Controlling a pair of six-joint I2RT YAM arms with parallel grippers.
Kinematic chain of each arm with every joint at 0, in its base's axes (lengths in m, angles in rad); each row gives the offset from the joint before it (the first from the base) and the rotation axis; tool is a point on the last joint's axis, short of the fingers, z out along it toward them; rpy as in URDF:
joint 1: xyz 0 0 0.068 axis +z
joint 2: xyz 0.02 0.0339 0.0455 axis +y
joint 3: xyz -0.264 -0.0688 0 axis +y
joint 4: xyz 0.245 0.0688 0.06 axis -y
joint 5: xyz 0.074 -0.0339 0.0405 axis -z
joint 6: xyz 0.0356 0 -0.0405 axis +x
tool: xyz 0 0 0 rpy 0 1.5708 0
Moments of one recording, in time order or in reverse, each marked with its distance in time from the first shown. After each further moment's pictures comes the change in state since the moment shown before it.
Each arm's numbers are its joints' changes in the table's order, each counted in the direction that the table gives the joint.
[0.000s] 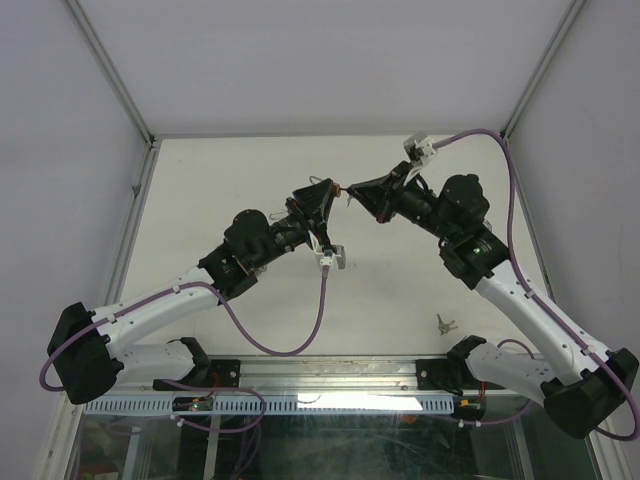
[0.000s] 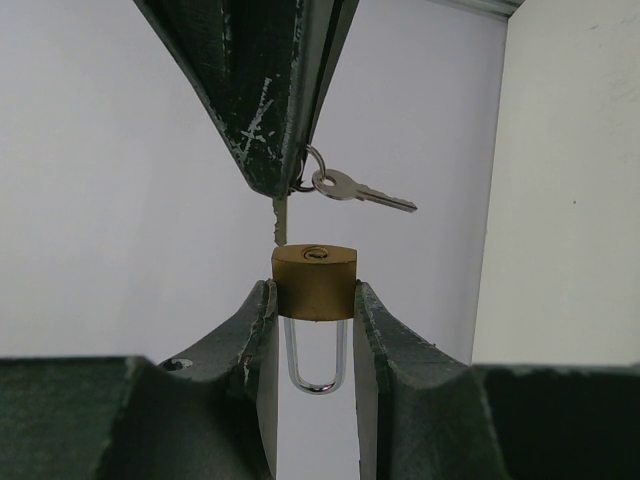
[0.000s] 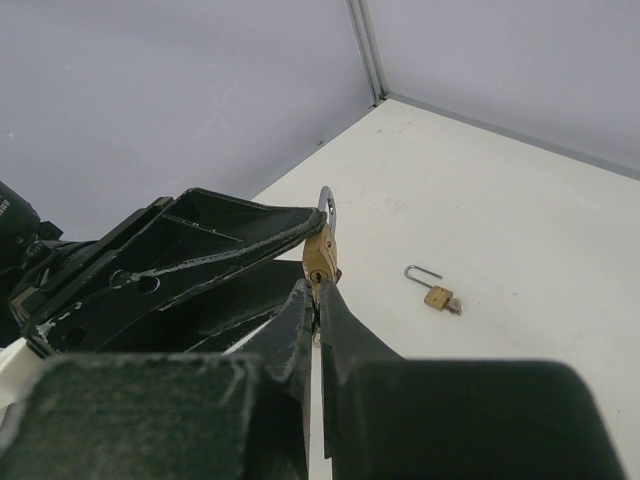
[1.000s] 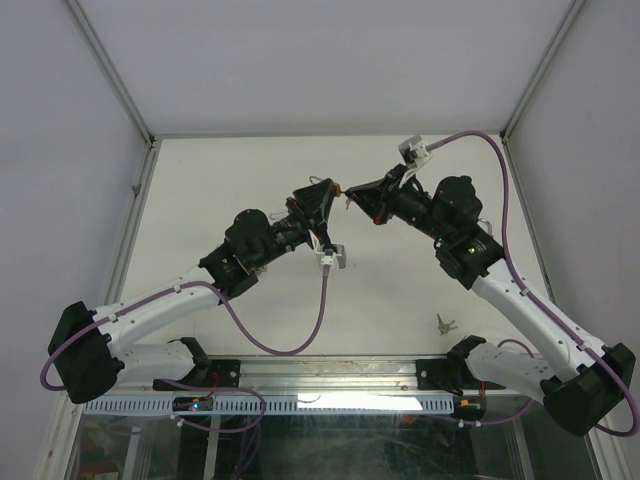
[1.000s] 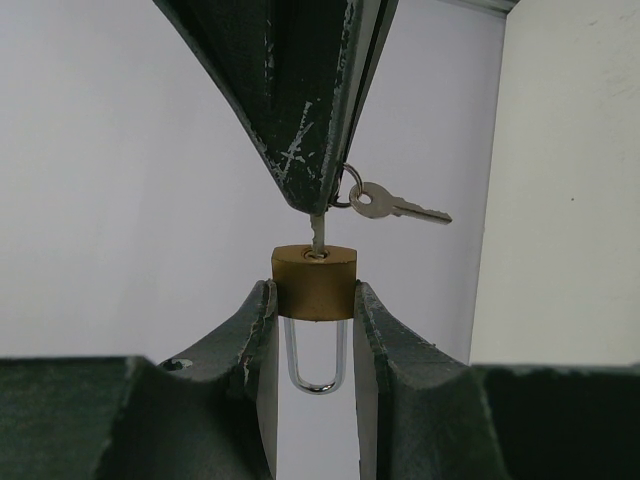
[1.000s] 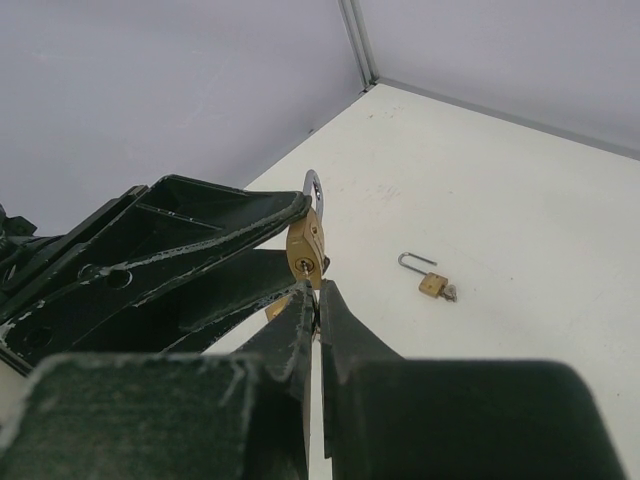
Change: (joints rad) left arm 0.000 0.003 0.000 0.000 -0.004 -0.002; right arm 0.011 0.019 0.026 0.006 0.030 -0.001
